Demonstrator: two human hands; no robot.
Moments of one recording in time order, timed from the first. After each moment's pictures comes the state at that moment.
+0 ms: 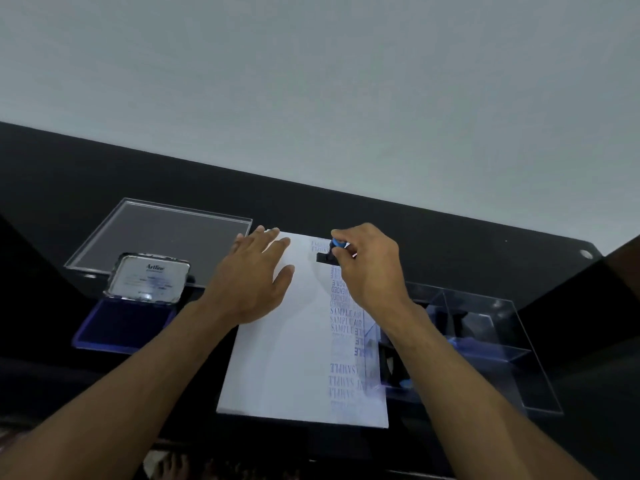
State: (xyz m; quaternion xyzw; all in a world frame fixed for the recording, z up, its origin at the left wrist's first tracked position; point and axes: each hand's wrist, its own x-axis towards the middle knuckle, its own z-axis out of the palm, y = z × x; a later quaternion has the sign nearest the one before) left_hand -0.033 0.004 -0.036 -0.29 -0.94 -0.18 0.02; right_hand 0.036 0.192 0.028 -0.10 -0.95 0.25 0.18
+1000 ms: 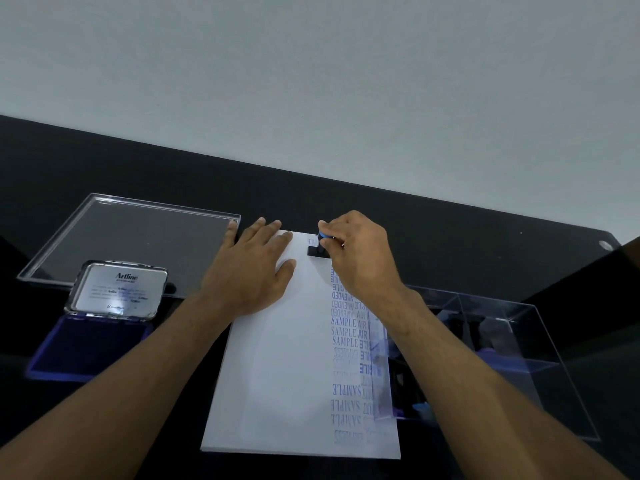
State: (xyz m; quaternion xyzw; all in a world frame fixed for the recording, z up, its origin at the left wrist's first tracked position) left_hand -0.076 0.025 -0.061 -0.31 -0.94 -0.10 0.02; right_hand -0.010 0.201 0.003 -0.05 -0.97 0.19 0.15
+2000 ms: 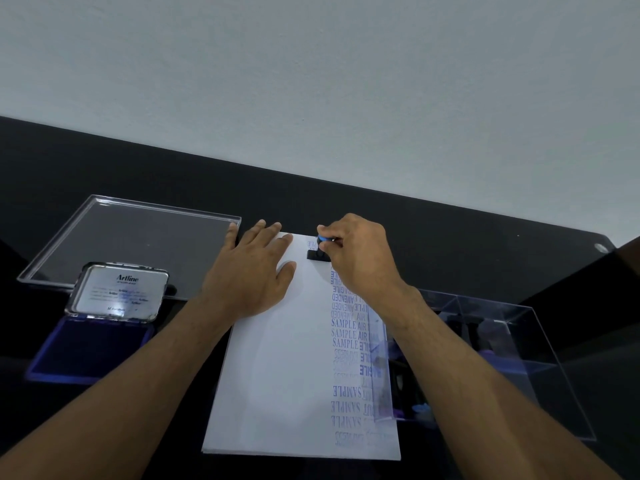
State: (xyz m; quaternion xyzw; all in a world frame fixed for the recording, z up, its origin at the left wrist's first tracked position) left_hand -0.076 0.025 -0.062 -0.31 -0.95 -0.09 0.02; right_hand -0.017 0.198 0.014 -0.09 -0.97 0.20 0.08
